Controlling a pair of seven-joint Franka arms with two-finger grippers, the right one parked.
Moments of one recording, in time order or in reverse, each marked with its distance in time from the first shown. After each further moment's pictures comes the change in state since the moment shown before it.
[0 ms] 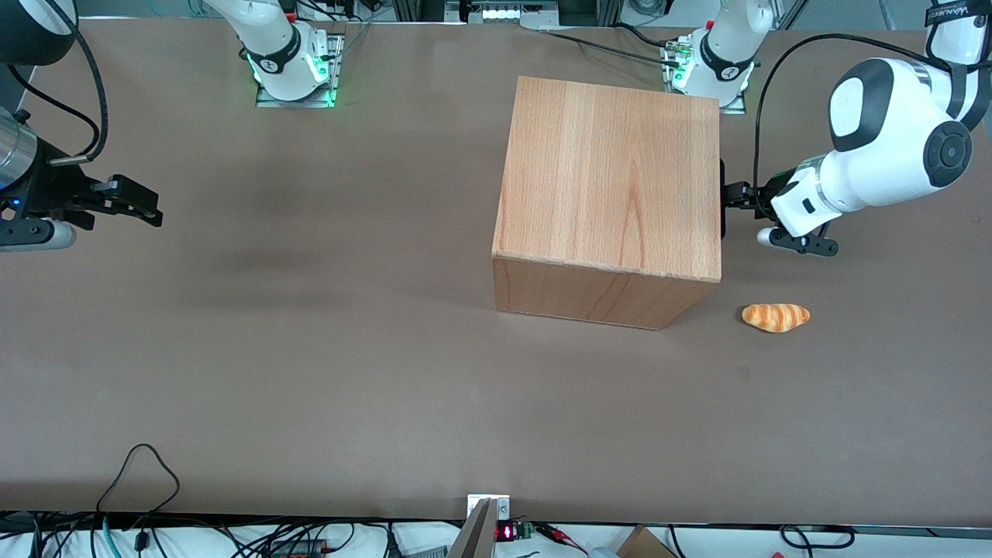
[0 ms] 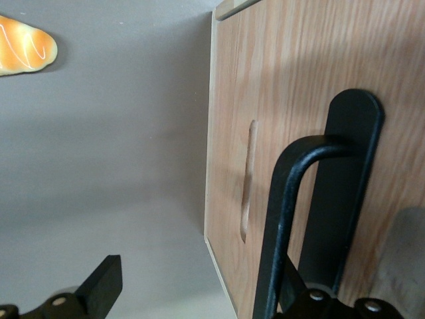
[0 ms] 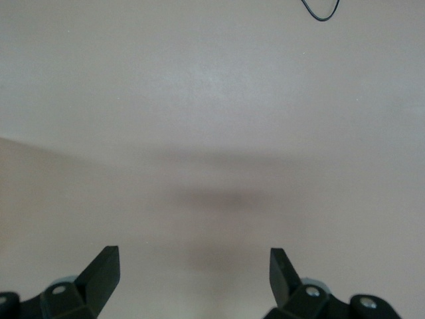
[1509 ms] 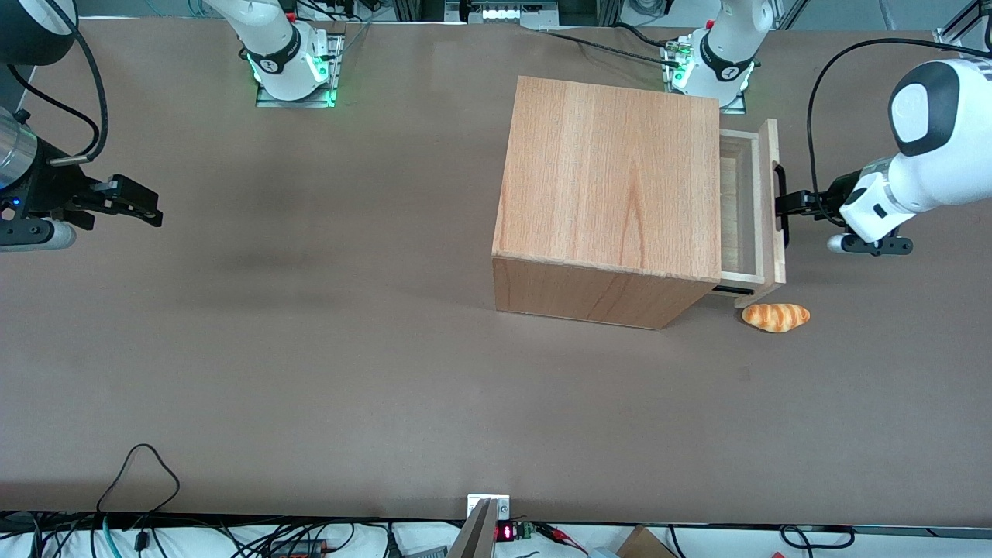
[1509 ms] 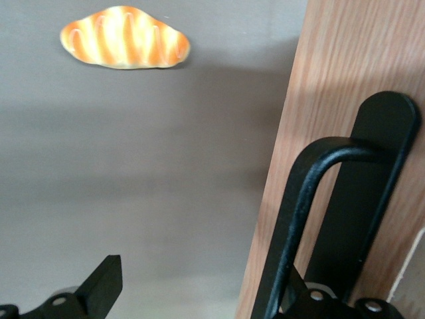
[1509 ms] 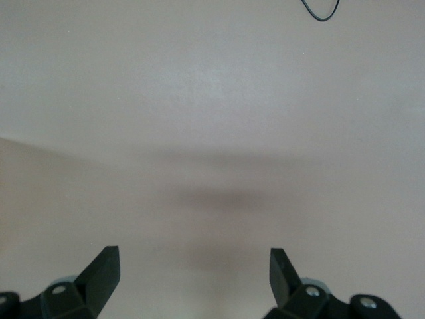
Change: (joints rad) arm 0.179 0.000 0.007 0.002 0.120 0.006 0.009
